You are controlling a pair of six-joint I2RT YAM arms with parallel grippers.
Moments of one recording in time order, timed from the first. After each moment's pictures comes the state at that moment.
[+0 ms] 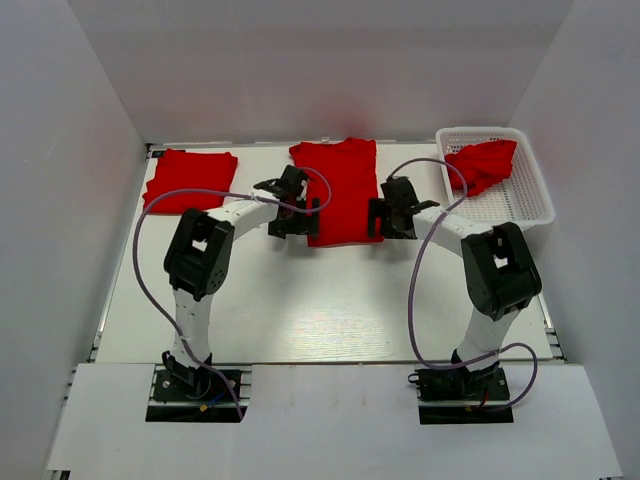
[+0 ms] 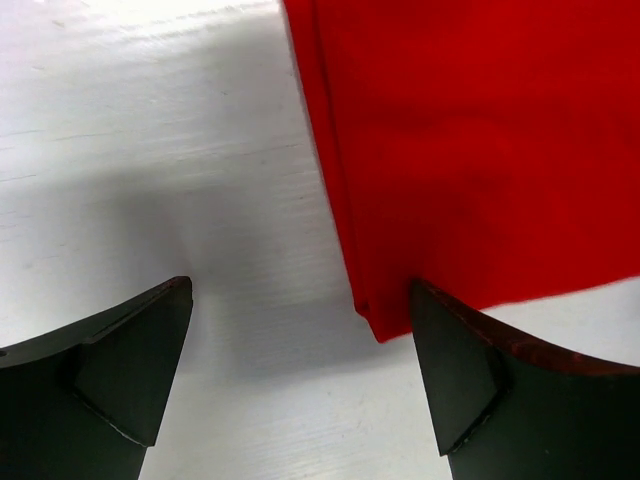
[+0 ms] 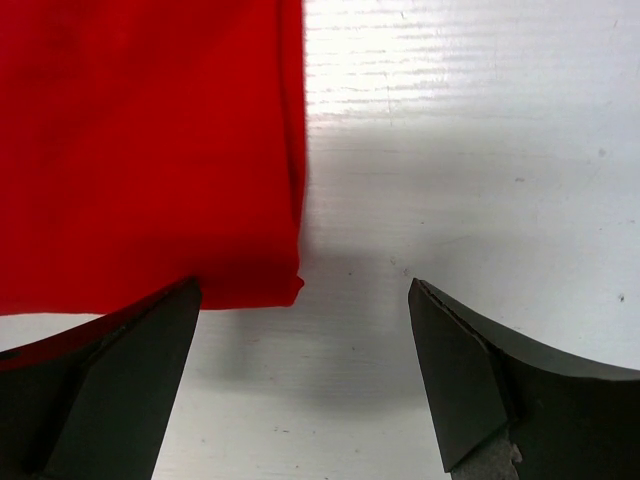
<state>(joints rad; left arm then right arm) -0.50 2.05 1.51 -0.55 -0.01 -0.39 0.43 1.79 1.13 -0.28 0.15 0.35</state>
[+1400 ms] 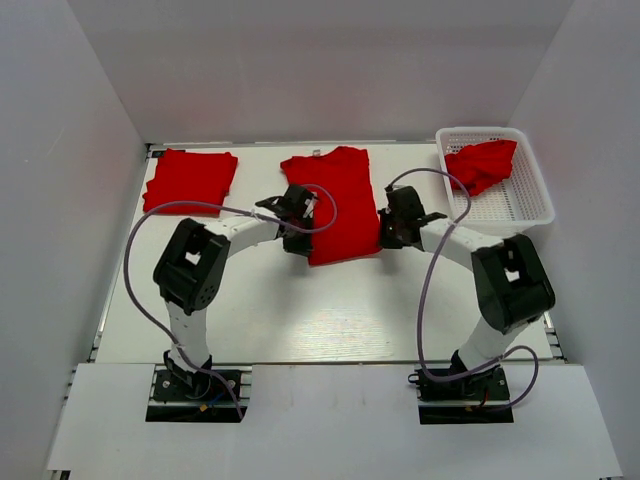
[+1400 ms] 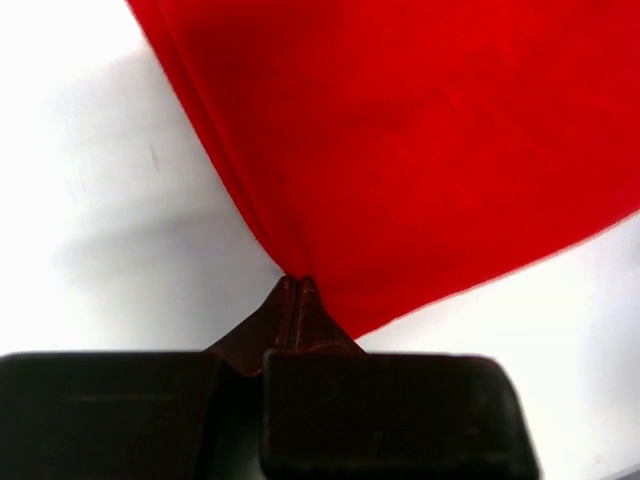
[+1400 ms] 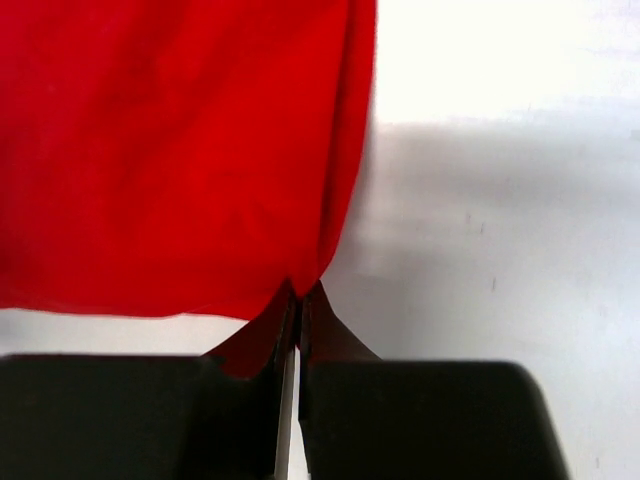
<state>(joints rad) -0.57 1.97 1.33 -0.45 0.07 -0.42 0.43 1.73 1.02 -0.21 -0.01 0.36</state>
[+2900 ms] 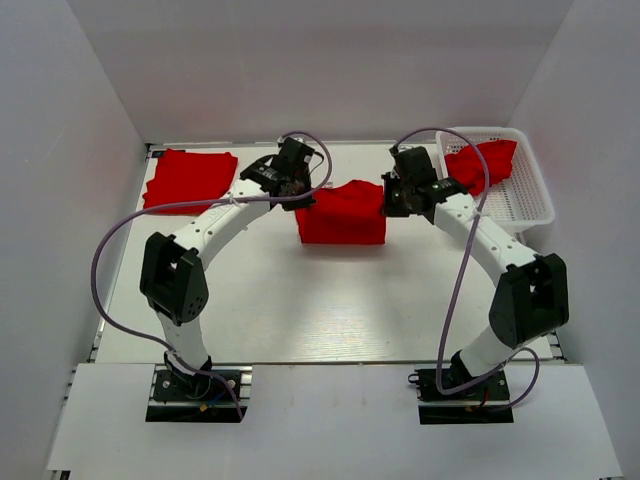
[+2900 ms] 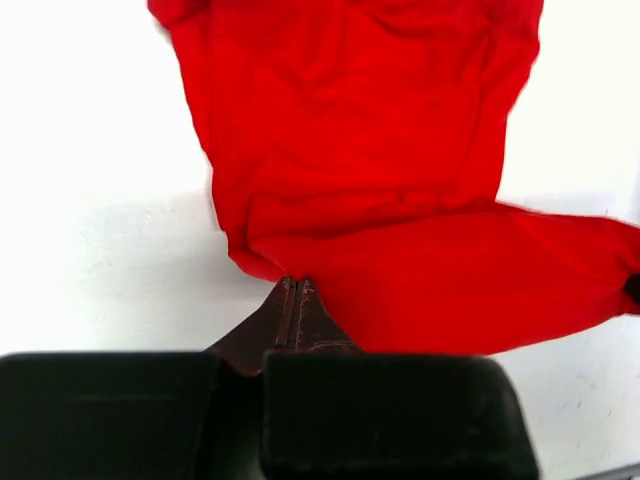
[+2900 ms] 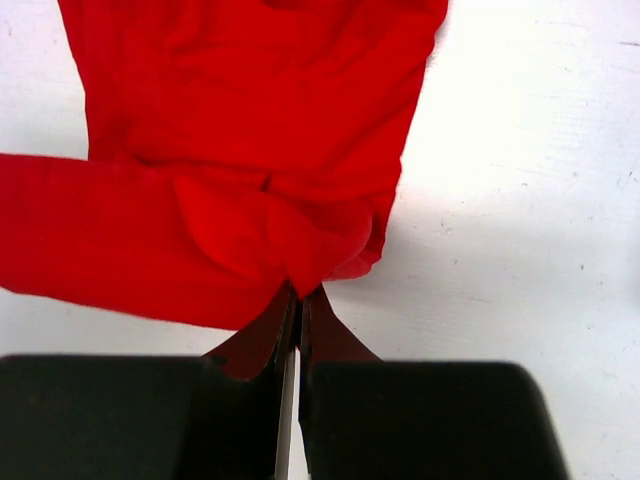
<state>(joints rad) -0.59 1.82 1.65 -0.71 -0.16 -0.59 0.43 1.58 1.32 -0.57 0.00 0.32</state>
